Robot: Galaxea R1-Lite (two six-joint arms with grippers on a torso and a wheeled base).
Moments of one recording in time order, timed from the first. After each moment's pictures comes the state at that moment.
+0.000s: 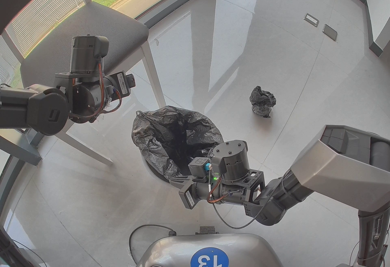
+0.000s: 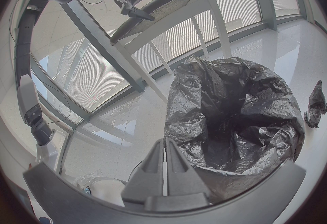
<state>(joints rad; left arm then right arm) -0.39 1.77 -1.26 -0.19 0.49 -0.34 0.79 2.32 -1.06 -0.86 0.23 -0.01</state>
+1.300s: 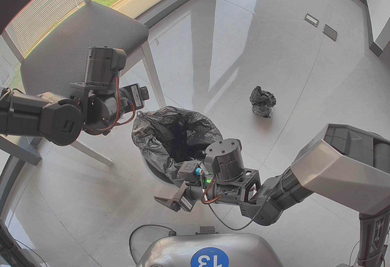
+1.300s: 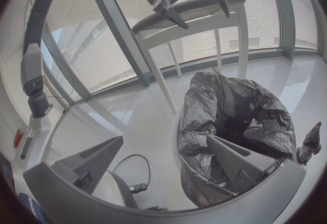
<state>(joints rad) -0.47 1.81 -1.23 -0.19 0.49 -0.37 0.81 2.30 -1.11 -0.79 0.23 -0.25</state>
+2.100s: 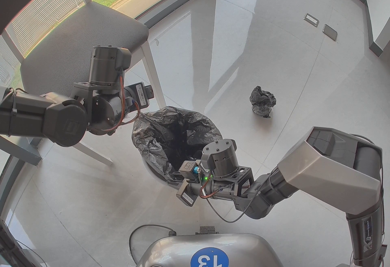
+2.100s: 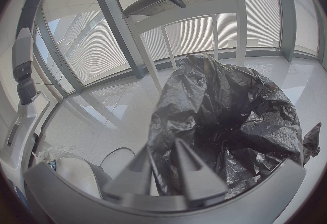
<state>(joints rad) -0.49 1.83 -1.24 -0.21 0.50 -0.37 0.77 2.40 -1.21 -0.74 0.20 -0.32</state>
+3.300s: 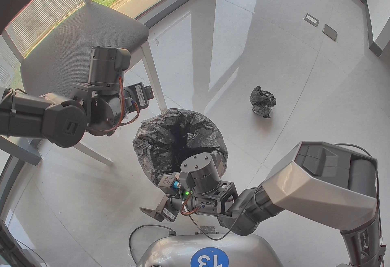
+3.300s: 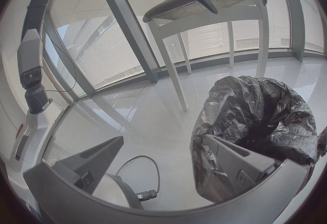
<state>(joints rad) -0.49 1.82 -1.23 -0.21 0.50 -0.37 0.89 2.42 -1.23 -0.75 0.20 -0.26</state>
